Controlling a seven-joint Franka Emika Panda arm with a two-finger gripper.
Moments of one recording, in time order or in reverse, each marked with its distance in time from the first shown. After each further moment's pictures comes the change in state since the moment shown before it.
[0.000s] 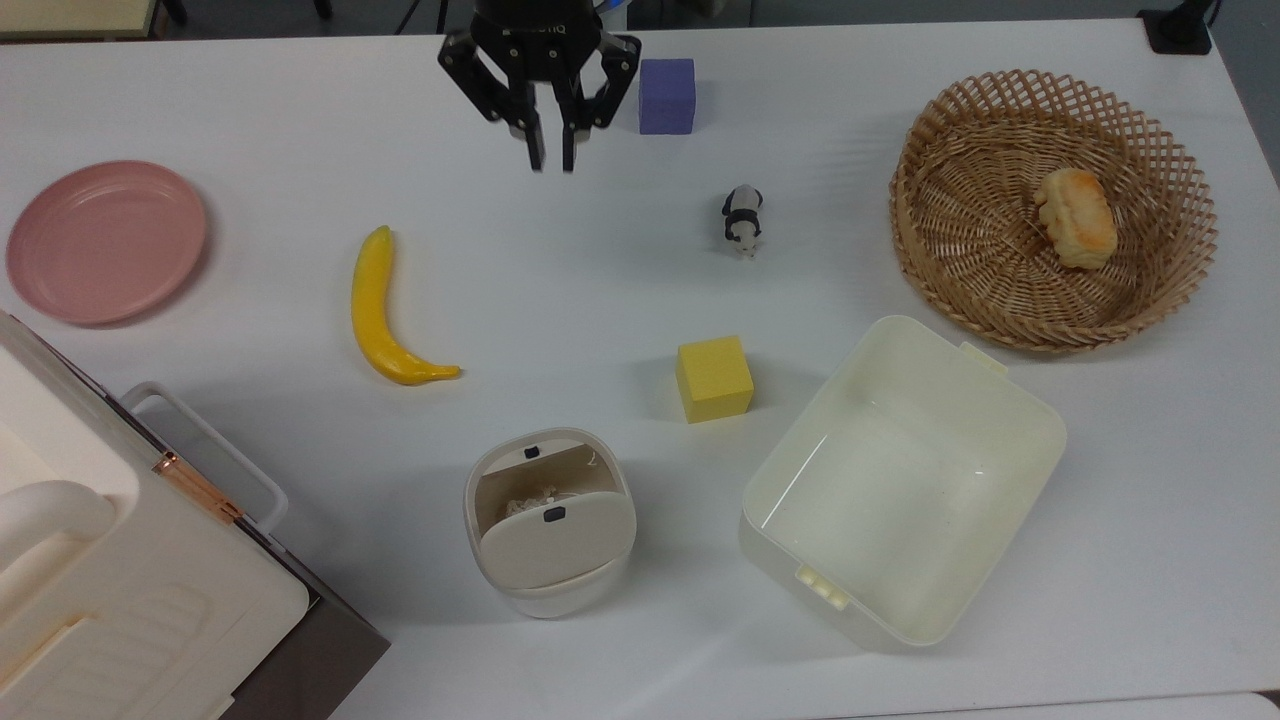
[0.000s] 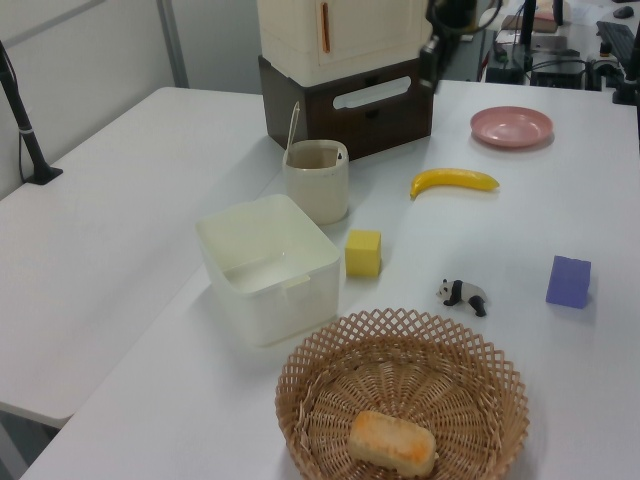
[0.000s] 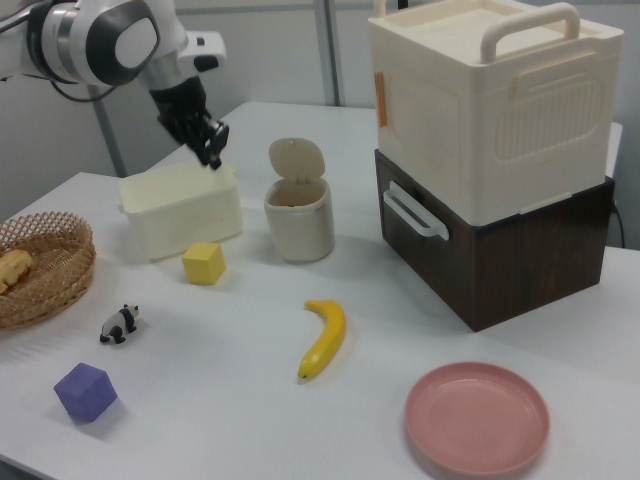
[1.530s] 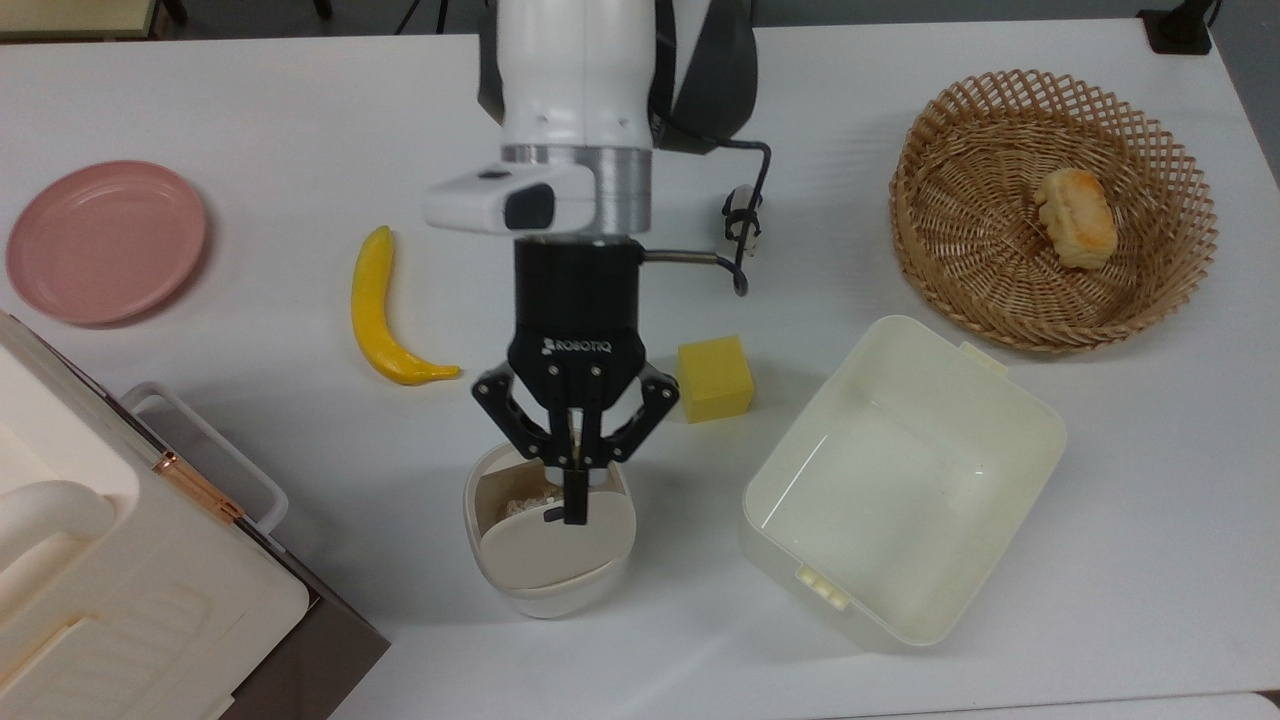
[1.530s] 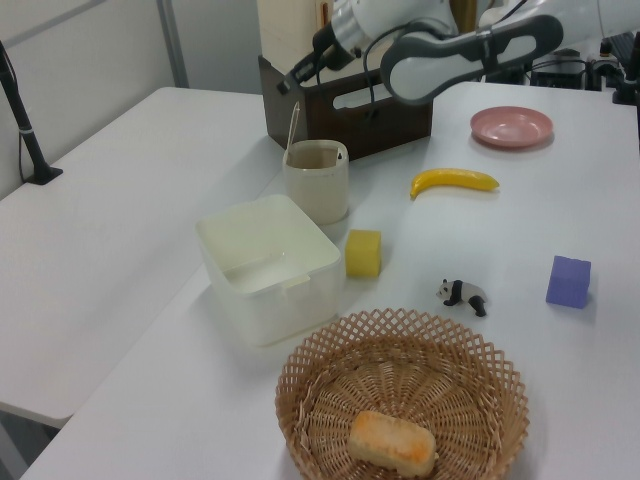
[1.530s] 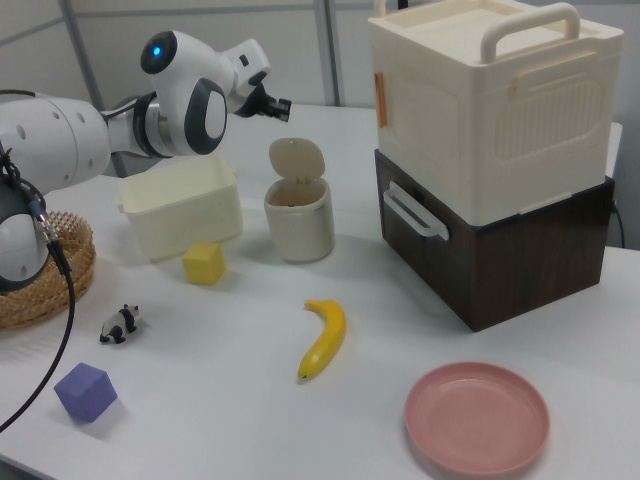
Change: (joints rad) arm 0.107 0.536 -0.109 0.346 -0.113 0.813 0.039
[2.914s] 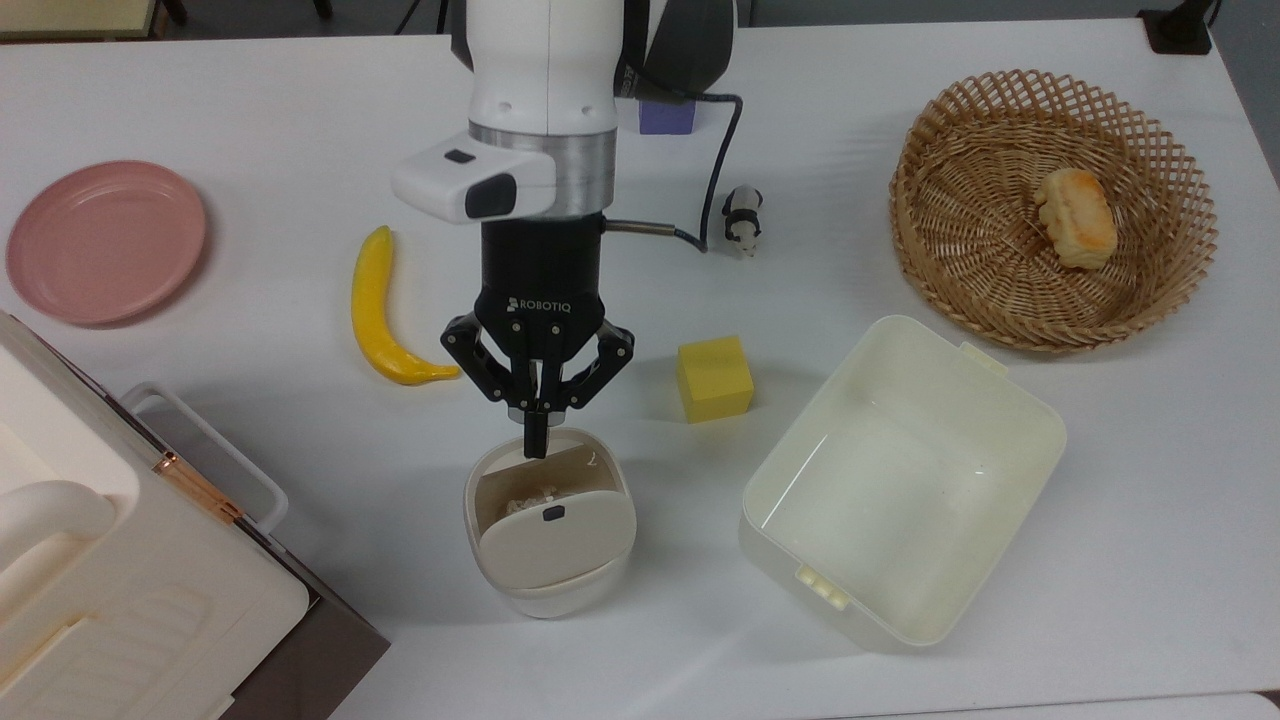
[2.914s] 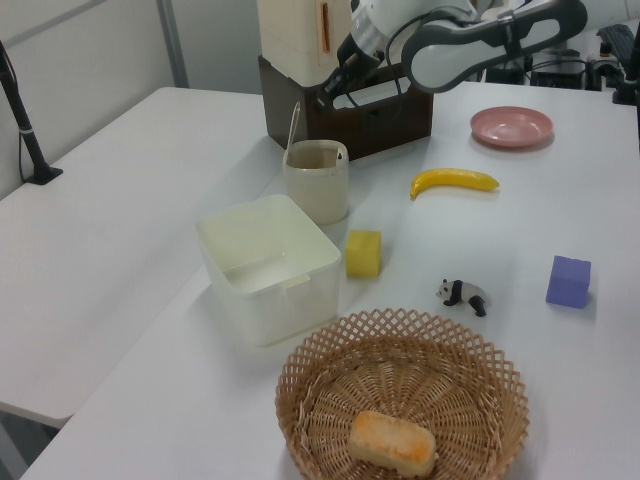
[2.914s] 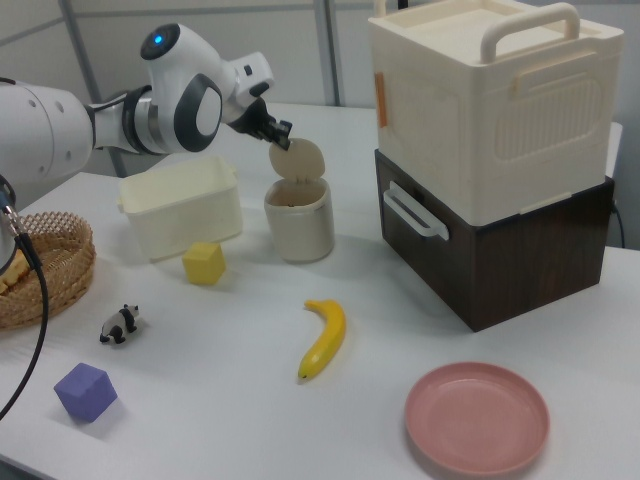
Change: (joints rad) arm -0.002 -0.137 -0.018 -0.160 0.000 -0.181 0.000
